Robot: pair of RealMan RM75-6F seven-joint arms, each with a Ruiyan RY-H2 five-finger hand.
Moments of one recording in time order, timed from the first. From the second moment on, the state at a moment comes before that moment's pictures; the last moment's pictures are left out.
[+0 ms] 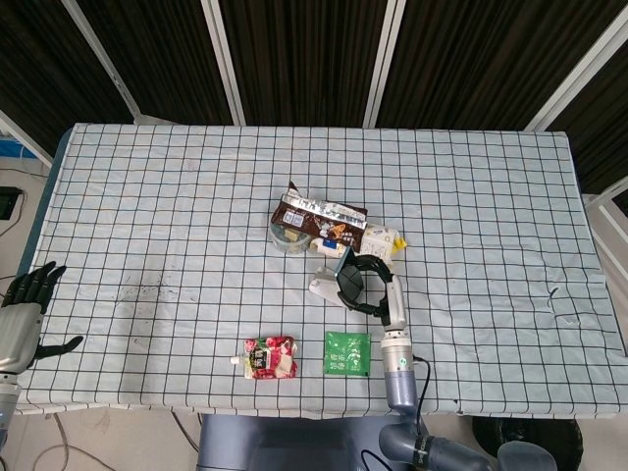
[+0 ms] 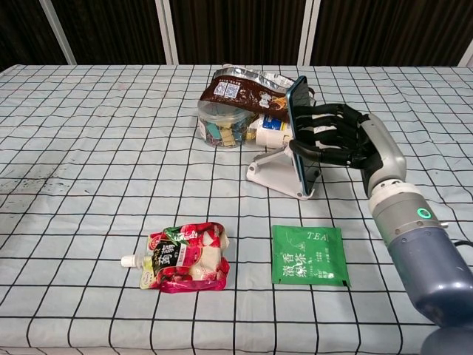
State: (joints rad) left arm -0.15 -1.11 -0.05 -1.68 1.37 1.36 0.04; right arm 0.49 -2.18 0.36 -0.95 -1.32 1.29 0.73
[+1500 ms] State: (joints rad) left arm -0.14 -1.11 -0.06 -1.68 1.37 1.36 0.04; right arm 0.47 -2.15 0.34 -1.02 -1.31 1.27 0.64
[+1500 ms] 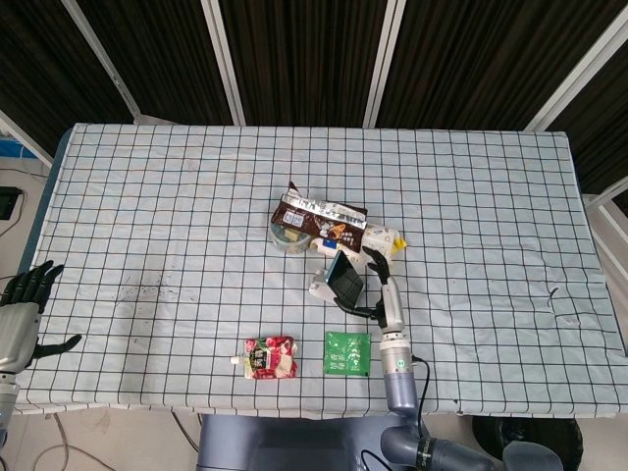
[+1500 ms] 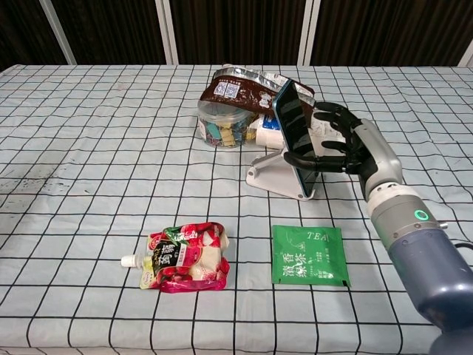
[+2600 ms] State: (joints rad) left arm -0.14 -1.11 -0.05 -1.68 1.40 1.39 0.03; right arm 0.30 -1.76 0.31 -1.53 -1.33 1.42 0.42
